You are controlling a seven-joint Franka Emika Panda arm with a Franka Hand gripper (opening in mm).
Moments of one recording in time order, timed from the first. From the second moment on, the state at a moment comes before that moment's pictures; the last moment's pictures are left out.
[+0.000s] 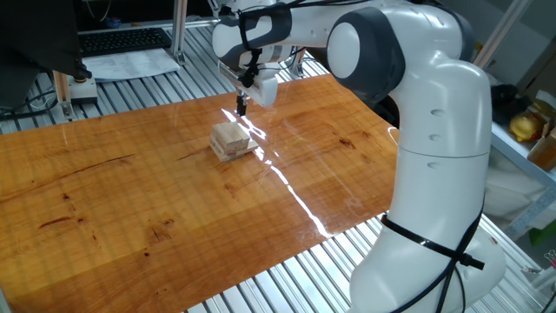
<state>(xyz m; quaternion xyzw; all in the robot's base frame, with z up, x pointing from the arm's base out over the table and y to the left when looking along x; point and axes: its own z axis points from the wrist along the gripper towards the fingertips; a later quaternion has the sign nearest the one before) 0.644 -0.095 0.145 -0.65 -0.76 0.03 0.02</state>
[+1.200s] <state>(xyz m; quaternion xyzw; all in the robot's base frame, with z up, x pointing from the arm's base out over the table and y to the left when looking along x) 0.642 -0.096 0.144 -0.59 -0.81 -0.01 0.04</state>
